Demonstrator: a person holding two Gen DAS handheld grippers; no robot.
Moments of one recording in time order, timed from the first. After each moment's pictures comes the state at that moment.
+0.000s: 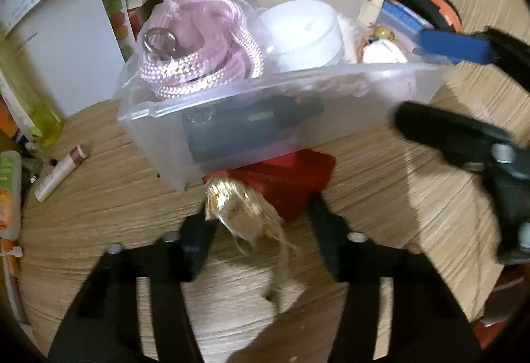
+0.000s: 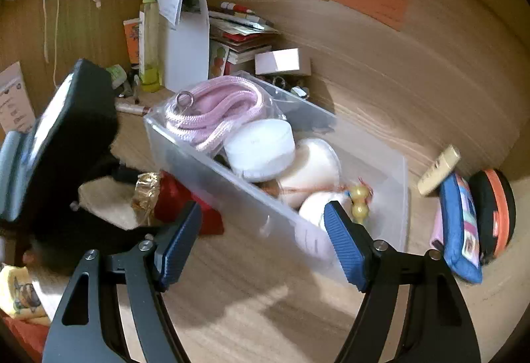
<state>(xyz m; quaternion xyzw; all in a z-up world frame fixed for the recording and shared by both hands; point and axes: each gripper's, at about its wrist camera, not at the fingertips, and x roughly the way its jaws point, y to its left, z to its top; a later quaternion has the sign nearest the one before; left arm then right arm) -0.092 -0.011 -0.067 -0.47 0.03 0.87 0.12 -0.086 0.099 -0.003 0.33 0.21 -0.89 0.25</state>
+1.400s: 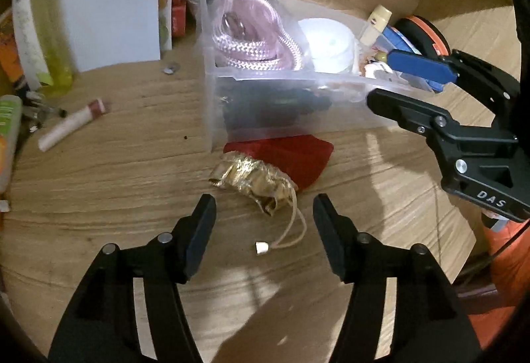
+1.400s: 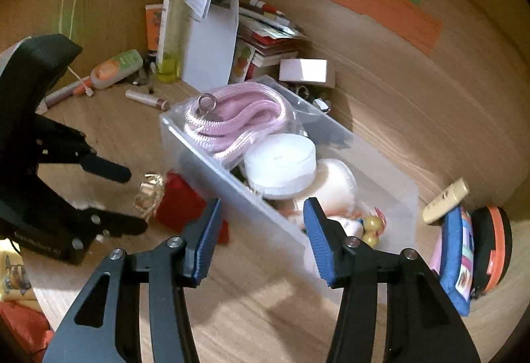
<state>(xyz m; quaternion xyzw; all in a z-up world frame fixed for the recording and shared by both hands) -0.071 -0.053 -0.056 -0.49 -0.06 0.86 0.14 -0.087 0.075 0.000 0.32 0.26 -0.87 0.27</state>
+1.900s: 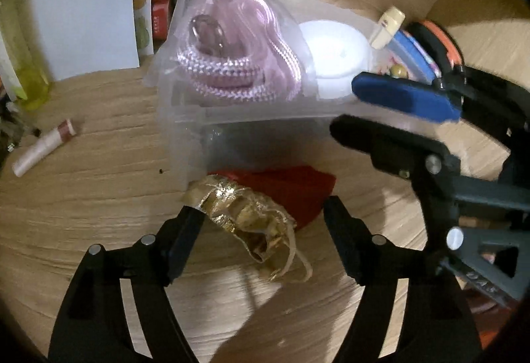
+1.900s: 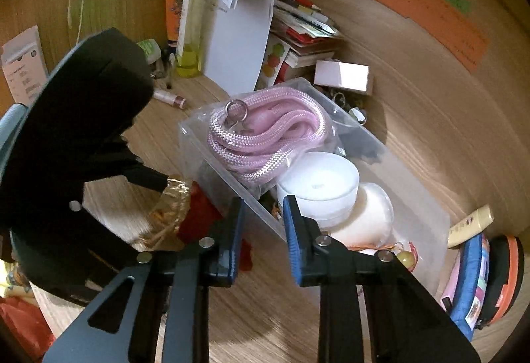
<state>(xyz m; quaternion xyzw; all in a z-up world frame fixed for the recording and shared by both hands) -0.105 -0.040 -0.061 -0.50 -0.08 0.85 0.14 -0.100 0.043 -0.012 0.34 0.27 -0.85 0.31</state>
